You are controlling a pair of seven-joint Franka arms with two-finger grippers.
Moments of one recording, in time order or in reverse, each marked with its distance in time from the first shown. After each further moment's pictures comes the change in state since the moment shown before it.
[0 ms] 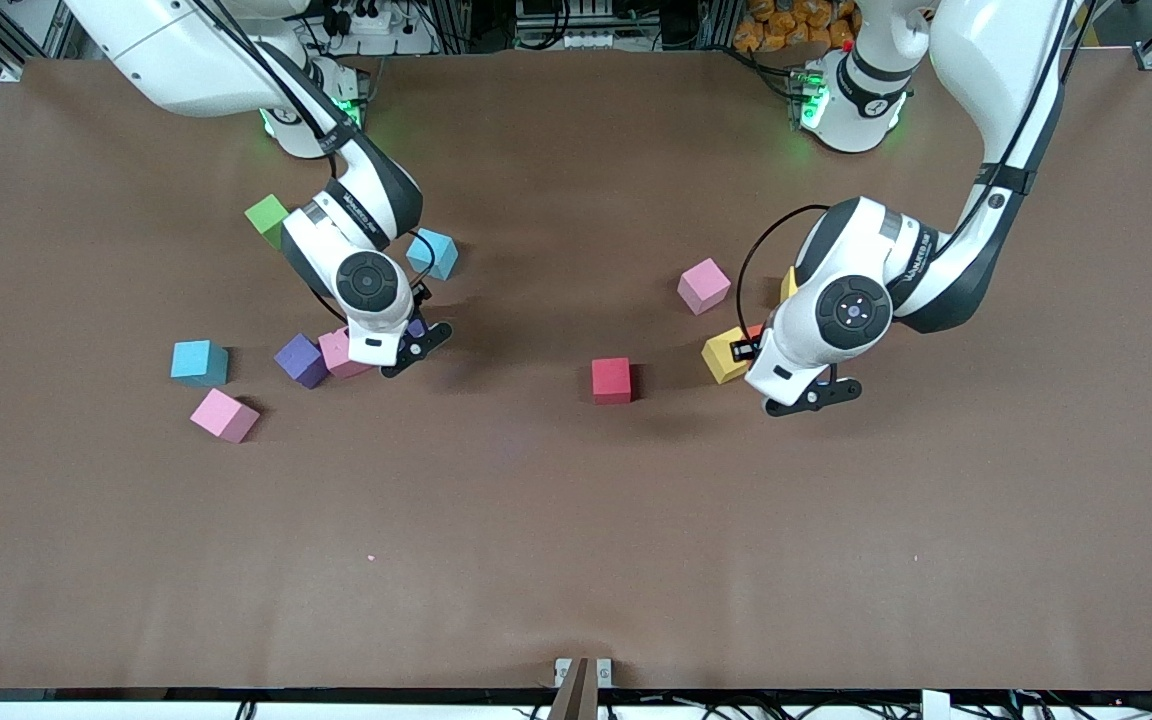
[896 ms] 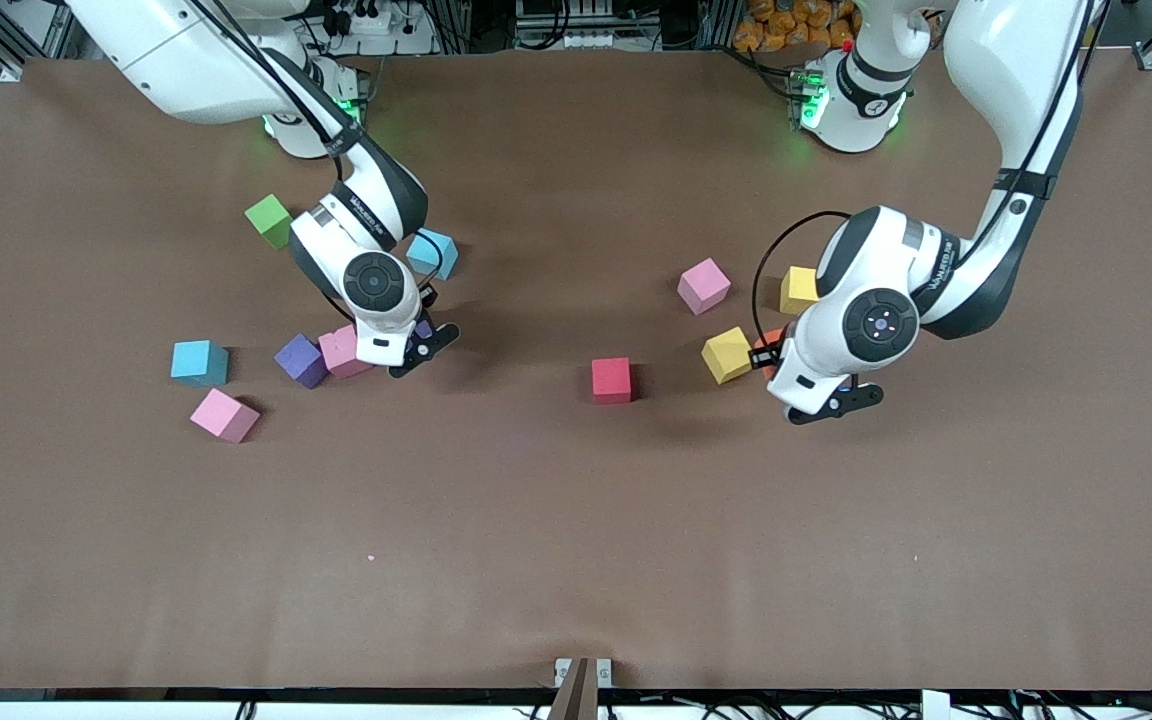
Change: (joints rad) left arm 0.049 0.004 0.004 0.000 0.000 -0.014 0.003; right arm 0.008 0.021 0.007 0.001 0.000 0.029 0.046
